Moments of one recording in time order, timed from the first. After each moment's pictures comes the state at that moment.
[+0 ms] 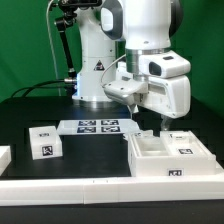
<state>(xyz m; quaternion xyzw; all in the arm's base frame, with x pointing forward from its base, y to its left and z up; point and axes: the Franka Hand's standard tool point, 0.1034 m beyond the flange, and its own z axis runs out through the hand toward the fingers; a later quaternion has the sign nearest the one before) 0.438 0.083 0.036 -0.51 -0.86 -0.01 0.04</state>
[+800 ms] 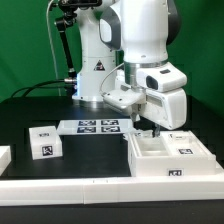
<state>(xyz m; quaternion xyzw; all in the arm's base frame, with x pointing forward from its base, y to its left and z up) 0.425 0.082 0.017 -0.51 -0.86 0.00 0.06</state>
